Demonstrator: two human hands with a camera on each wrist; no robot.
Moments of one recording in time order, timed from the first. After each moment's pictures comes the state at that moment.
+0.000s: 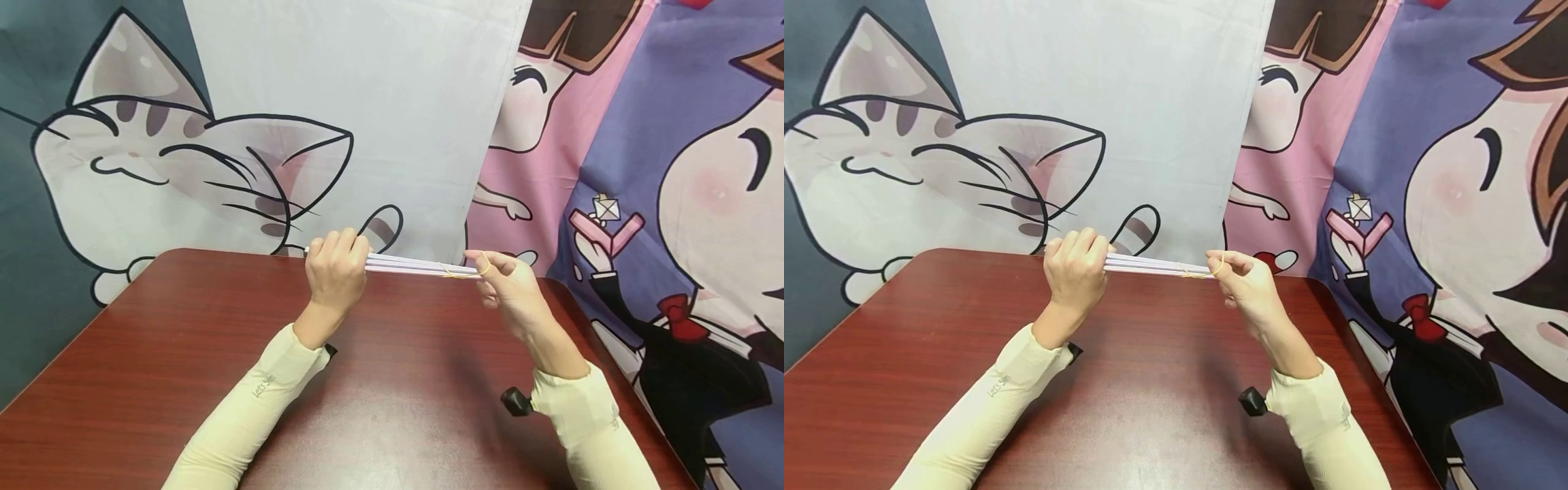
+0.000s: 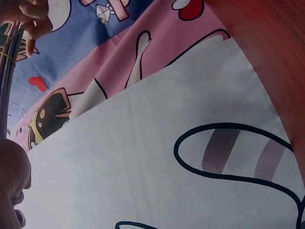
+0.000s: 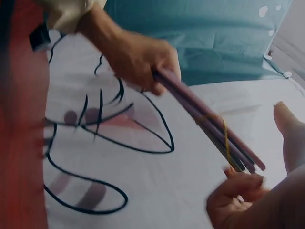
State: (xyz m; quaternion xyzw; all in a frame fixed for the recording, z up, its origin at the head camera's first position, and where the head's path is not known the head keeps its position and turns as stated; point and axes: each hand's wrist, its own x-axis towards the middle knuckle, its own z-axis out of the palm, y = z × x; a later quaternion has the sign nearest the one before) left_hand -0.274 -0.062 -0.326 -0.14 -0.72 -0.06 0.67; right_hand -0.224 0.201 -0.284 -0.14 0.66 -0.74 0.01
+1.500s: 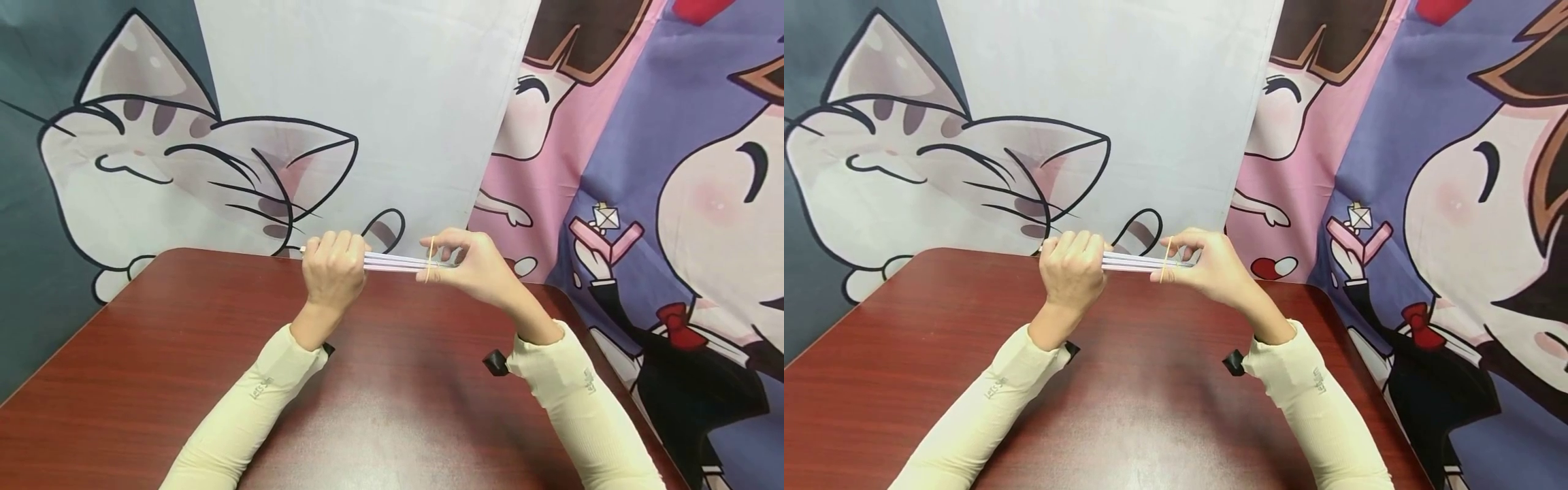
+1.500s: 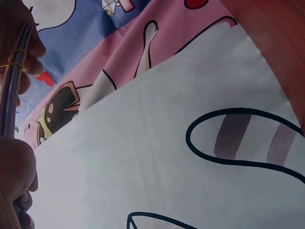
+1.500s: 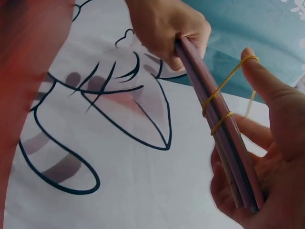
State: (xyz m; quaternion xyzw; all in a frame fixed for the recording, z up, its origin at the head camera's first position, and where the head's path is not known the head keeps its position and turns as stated) left_hand -0.269 -0.071 -0.319 -0.12 -0.72 -0.05 0.68; right_hand -0.253 0.159 -0.251 -0.35 0.84 -0.40 -0.12
